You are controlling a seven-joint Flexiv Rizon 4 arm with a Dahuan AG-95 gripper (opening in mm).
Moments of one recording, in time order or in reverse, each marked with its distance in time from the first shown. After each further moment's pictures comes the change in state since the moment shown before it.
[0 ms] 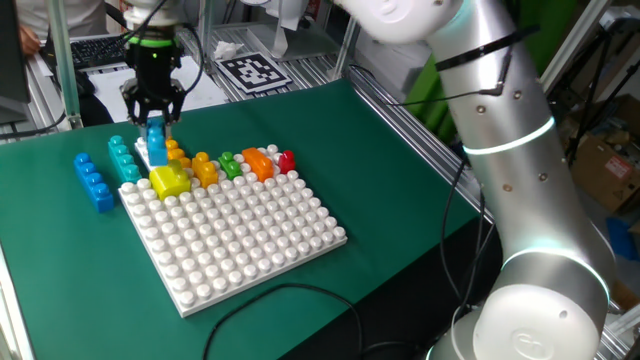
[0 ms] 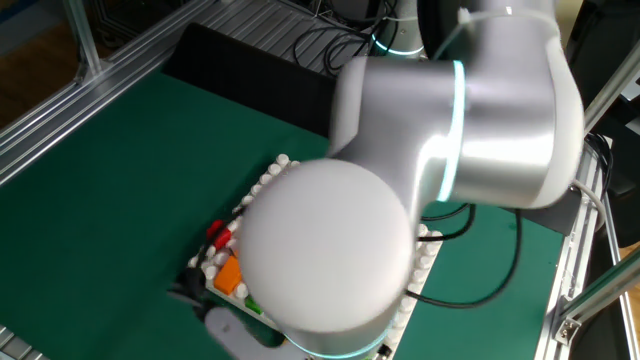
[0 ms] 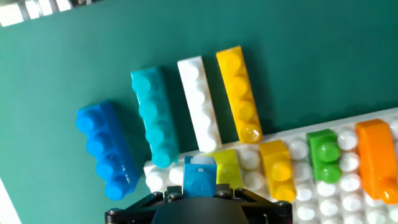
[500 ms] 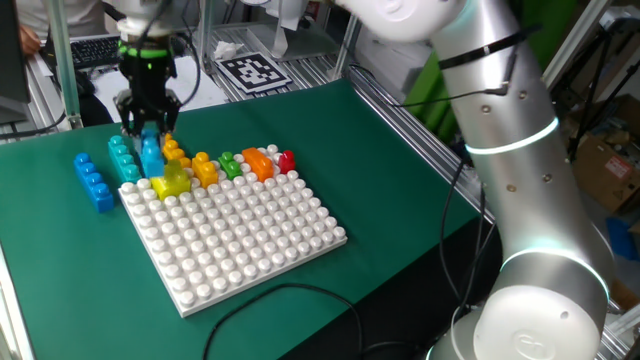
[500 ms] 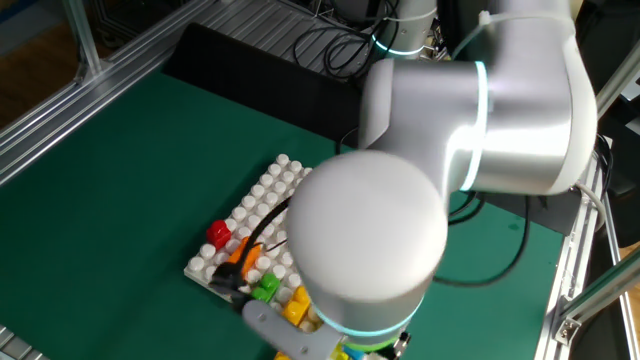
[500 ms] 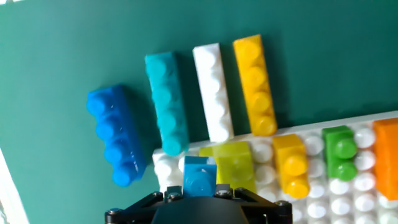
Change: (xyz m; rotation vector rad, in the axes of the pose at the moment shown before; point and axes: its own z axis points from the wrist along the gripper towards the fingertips) arm 0.026 0.014 0.024 -0.018 -0.018 -0.072
